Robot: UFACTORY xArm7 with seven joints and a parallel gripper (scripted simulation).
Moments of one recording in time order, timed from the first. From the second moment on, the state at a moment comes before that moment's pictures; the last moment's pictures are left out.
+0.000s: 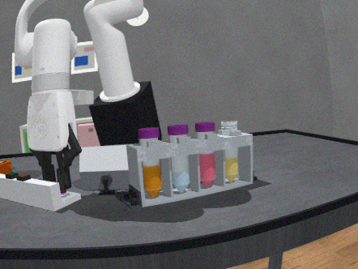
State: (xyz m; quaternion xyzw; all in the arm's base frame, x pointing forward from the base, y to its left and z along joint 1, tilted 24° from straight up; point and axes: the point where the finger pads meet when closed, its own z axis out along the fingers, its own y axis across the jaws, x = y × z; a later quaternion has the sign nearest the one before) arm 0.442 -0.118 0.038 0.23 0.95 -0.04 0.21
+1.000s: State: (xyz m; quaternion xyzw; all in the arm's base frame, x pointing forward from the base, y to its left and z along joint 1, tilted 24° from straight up) arm 0.440 -0.119 0.036 0.23 0.95 -0.03 0.21
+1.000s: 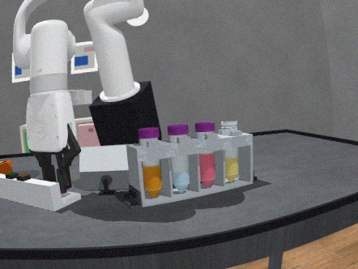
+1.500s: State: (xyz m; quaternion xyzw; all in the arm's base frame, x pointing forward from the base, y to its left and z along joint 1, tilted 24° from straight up) arm 0.441 -0.120 0.032 0.23 0.95 -0.03 0.21
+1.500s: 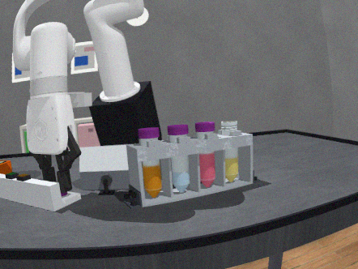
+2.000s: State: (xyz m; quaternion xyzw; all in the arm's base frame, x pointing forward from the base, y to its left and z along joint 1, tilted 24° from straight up) arm 0.443 -0.120 0.027 0.23 0.95 -0.03 0.21
